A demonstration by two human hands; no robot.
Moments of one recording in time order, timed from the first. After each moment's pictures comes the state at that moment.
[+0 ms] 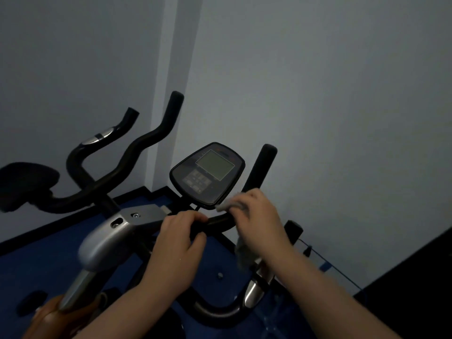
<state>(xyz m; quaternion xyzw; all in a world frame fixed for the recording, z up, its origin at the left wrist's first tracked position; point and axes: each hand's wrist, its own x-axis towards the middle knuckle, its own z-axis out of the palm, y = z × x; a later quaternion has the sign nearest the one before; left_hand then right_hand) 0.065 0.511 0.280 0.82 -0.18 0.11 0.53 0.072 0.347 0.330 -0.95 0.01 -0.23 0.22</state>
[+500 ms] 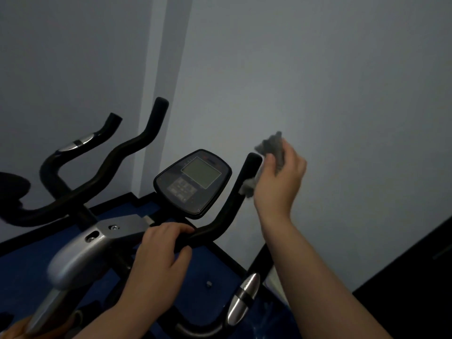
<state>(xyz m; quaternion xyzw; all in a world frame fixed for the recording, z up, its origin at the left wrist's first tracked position) 0.063 0.508 0.283 0.83 -0.20 0.13 0.51 0.105 0.337 0.396 -0.78 0.13 -0.47 0.39</state>
